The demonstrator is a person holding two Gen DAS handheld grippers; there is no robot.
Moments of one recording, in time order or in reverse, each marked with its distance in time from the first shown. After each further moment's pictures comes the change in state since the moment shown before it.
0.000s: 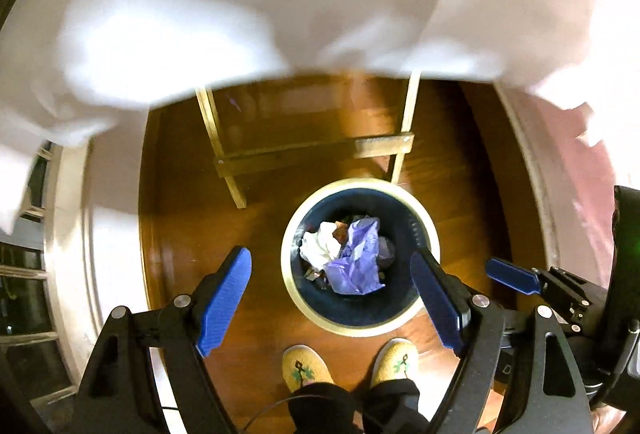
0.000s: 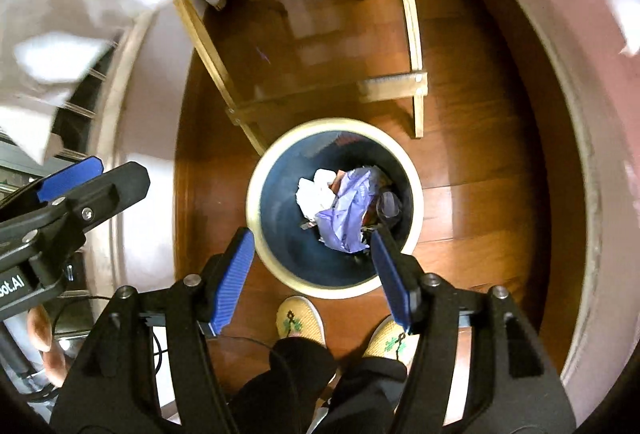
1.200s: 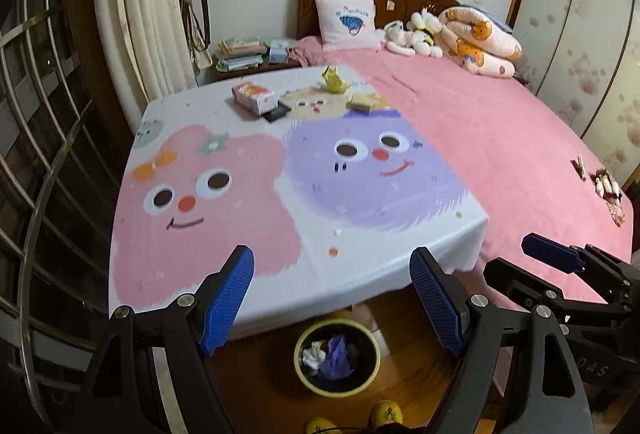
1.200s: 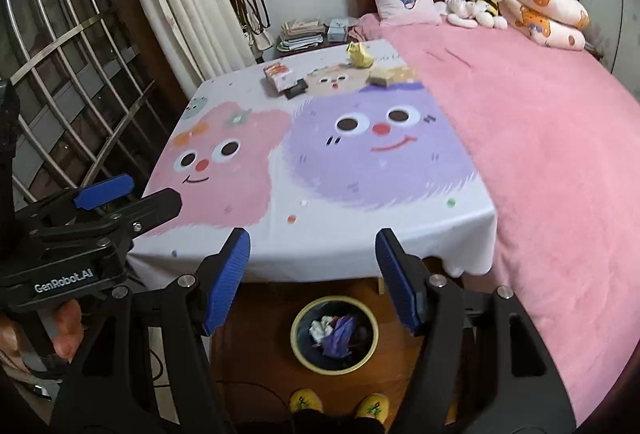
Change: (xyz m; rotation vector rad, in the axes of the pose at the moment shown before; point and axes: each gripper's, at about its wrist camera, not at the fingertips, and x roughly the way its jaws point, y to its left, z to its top) left arm -0.407 -0.036 0.126 0.201 -0.419 -0.104; right arm -0.444 0.127 0.074 -0.043 -0.532 -0.108
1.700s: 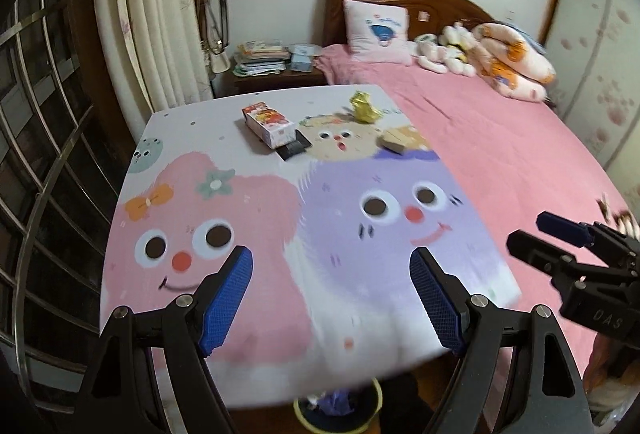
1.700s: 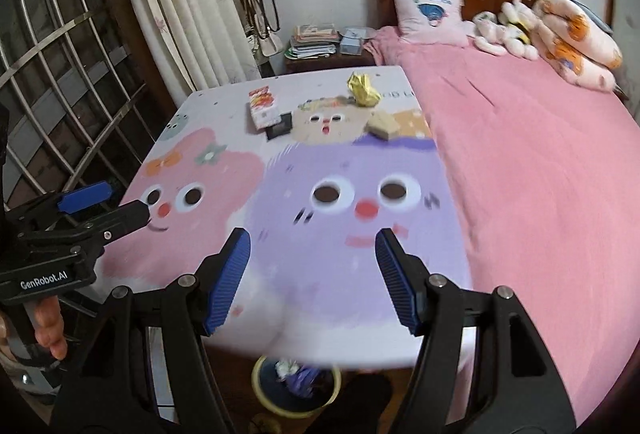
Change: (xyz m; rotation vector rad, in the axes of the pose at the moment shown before) left arm 0.113 0.019 0.114 -0.099 -0.001 0.084; right arm 0.128 -0.071 0.147 -0.132 0.014 0.058
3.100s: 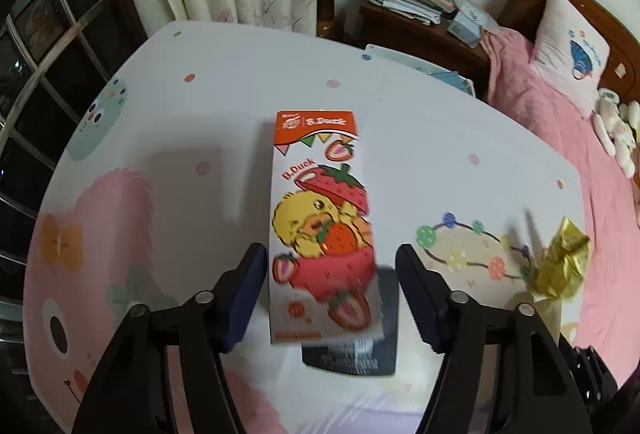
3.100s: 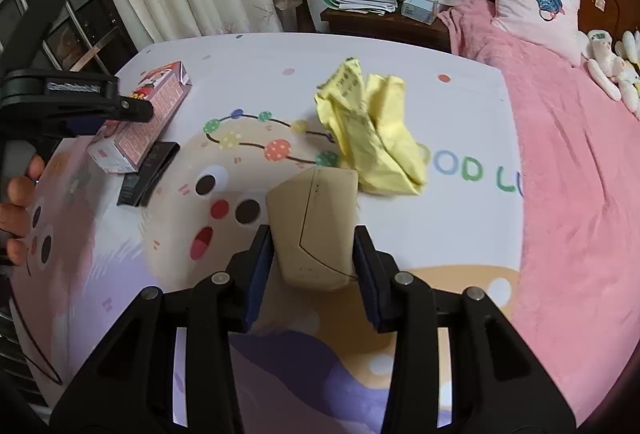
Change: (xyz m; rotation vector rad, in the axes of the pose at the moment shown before) left arm 0.415 0.114 0.215 -0.550 0.263 0.308; right arm 0.414 -0.104 0.170 -0.263 0.187 0.181
